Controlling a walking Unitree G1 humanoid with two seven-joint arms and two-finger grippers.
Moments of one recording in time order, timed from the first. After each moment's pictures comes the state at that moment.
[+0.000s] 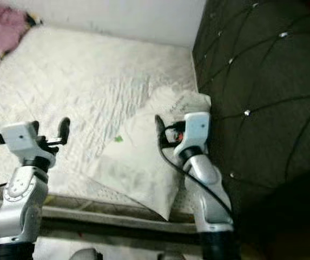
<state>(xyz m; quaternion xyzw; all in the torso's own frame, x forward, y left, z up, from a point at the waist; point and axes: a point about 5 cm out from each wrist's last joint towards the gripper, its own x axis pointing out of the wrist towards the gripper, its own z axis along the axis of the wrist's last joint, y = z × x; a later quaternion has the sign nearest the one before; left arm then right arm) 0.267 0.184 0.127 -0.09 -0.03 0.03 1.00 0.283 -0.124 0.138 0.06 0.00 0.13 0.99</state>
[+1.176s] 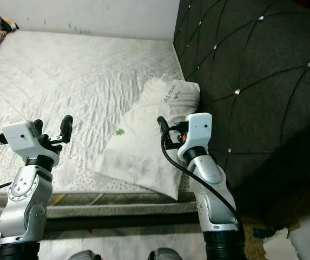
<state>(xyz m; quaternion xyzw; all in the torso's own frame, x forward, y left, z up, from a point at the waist) 0.268 0.180 0.128 -0.10 -0.04 0.03 0.99 0.285 -0.131 0.136 0.04 0.01 0.12 0.99</state>
